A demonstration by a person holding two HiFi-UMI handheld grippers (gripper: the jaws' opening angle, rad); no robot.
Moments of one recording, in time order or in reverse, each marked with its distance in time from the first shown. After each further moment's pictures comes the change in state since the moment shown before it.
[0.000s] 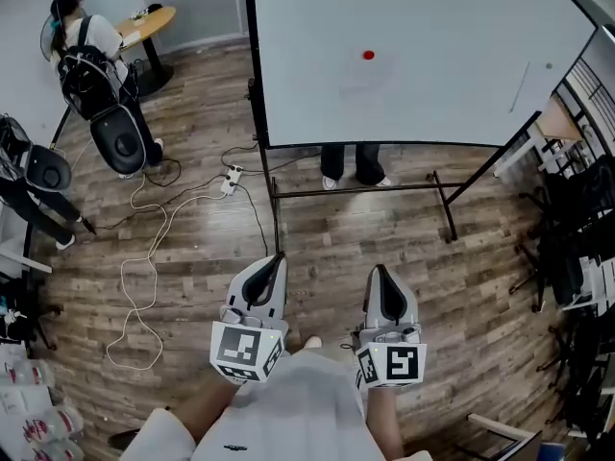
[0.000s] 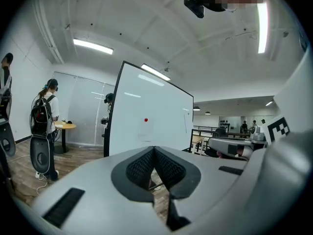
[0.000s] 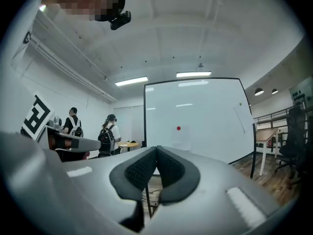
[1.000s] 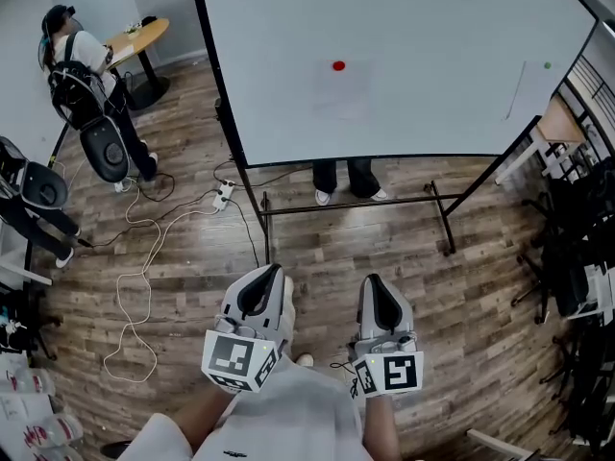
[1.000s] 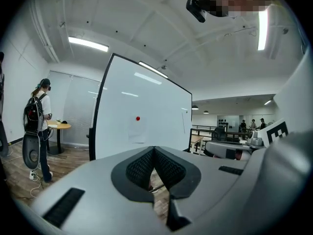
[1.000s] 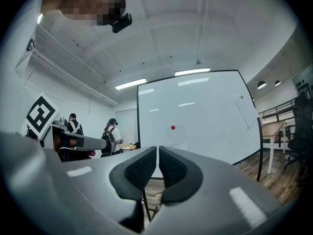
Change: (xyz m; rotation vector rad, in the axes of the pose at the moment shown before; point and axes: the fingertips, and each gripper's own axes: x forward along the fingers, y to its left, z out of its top) left arm 0.090 -0.038 0.004 0.007 0.014 -0.019; right arm 0.042 -0.082 -0.012 0.055 -0.012 0.055
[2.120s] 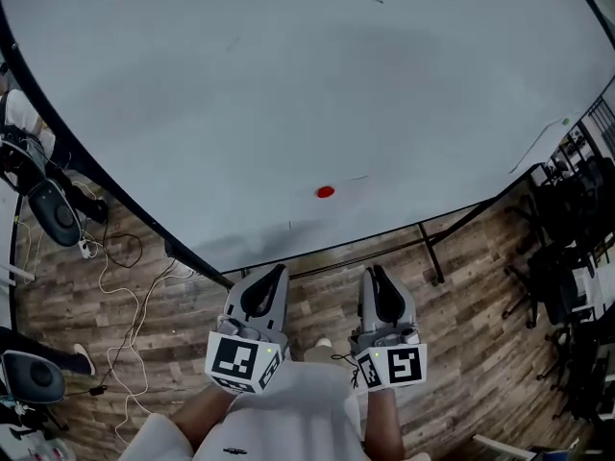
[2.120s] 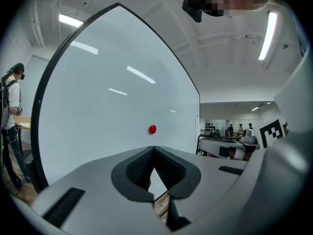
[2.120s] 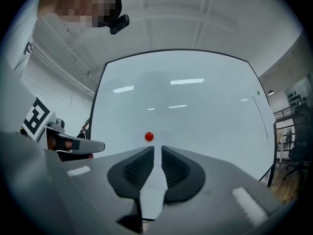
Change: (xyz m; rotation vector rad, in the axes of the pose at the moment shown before) left arm 0.297 0.121 0.083 0.004 -0.018 -0.174; right arm 0.296 -0.124 0.030 -0.044 -0.023 -0.128
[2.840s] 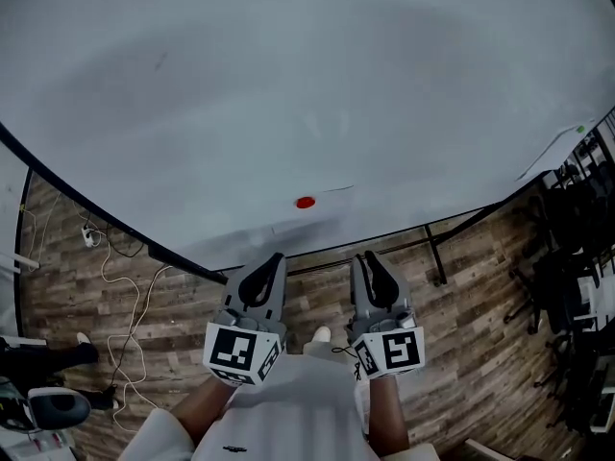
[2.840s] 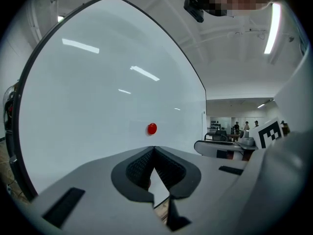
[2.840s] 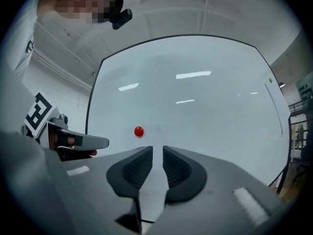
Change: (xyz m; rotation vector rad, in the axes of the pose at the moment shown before) left arm 0.052 -0.001 0.005 0.002 0.021 0.060; right arm 0.049 -0.032 -0.011 0.012 0.048 0.113
